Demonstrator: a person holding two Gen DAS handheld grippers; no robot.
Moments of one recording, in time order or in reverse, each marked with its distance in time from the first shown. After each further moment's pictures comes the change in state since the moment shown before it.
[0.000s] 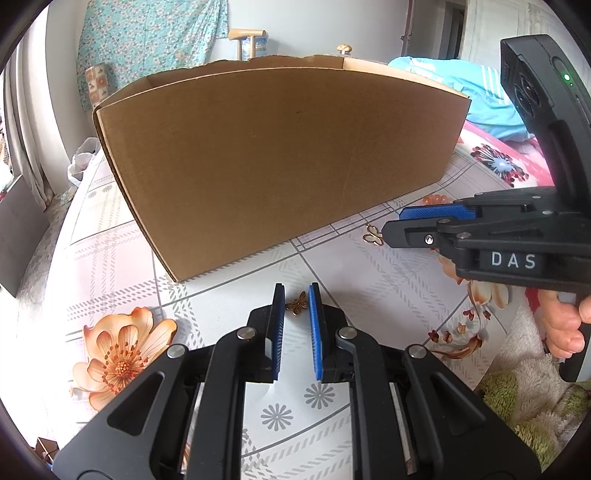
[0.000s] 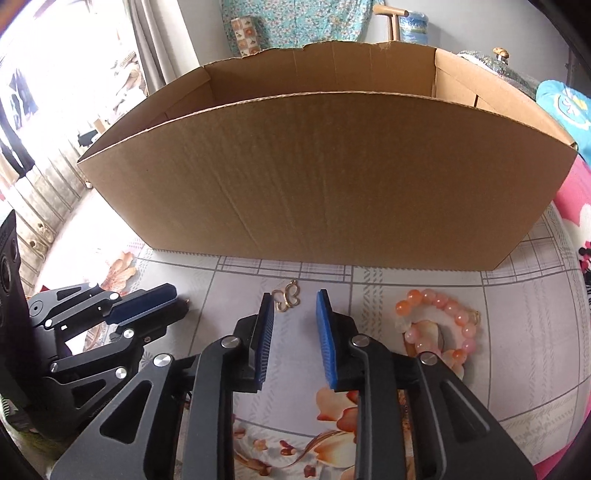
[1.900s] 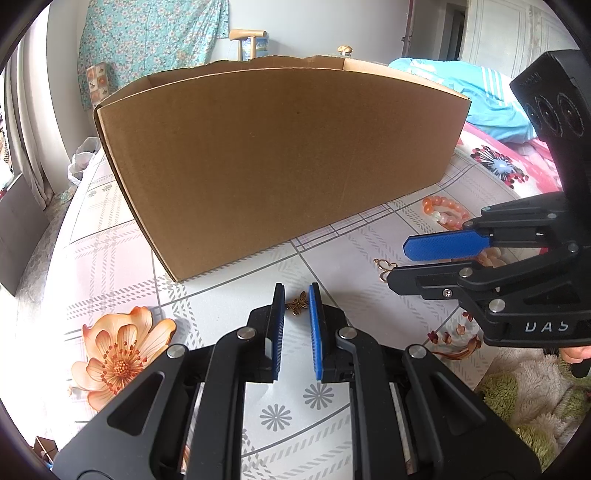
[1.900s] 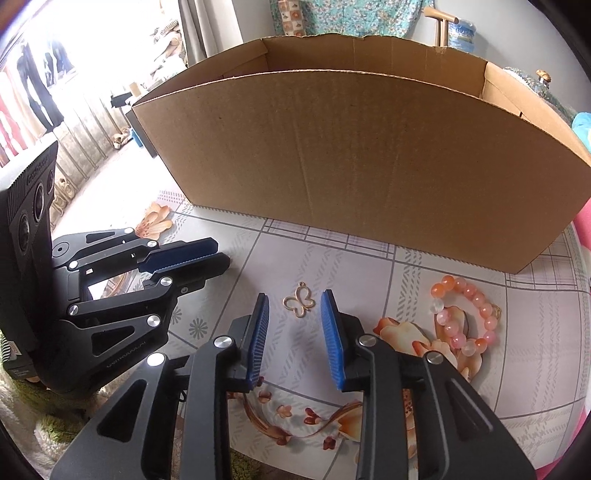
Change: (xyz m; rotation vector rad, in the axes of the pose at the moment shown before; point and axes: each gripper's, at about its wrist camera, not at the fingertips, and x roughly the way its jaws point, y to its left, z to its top) left arm 0.000 0.001 0.000 -0.007 0.000 -0.001; right arm 0.016 0.025 0.006 -0.143 0.060 0.083
